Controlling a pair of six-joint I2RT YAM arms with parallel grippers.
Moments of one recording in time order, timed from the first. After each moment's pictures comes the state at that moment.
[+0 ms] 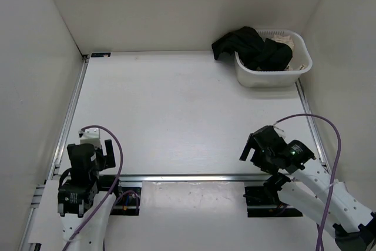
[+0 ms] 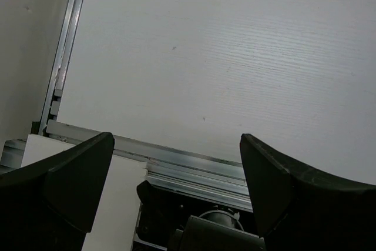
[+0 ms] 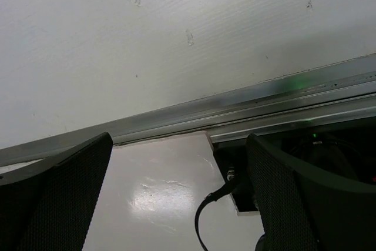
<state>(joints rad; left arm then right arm) -0.05 0.19 0.72 -1.16 -0.30 0.00 0.67 0.66 0.65 -1.18 0.15 1.01</state>
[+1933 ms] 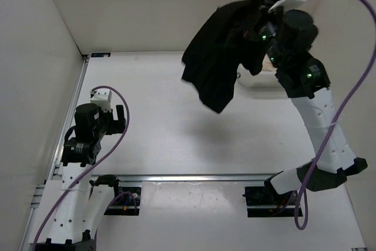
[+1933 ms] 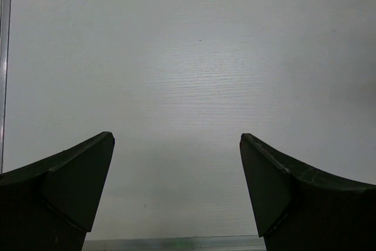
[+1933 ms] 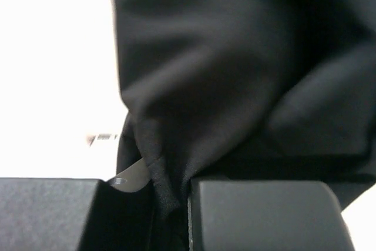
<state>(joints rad) -0.05 0.67 0.83 -0.73 -0.02 0.00 0.52 1.45 2.07 -0.51 0.27 0.27</state>
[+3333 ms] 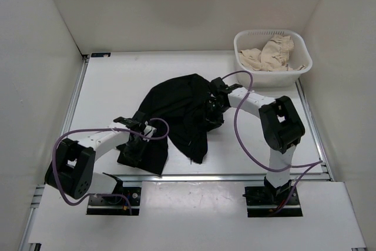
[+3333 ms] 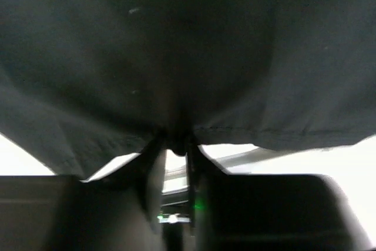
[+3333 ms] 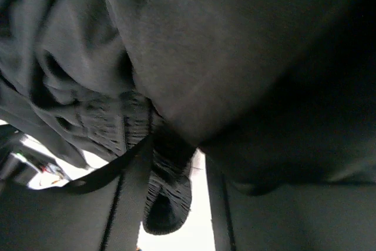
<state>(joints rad) -0.44 1.36 0.65 -0.85 0.03 0.00 0.56 1.91 1.29 -0.68 -0.34 0.58</state>
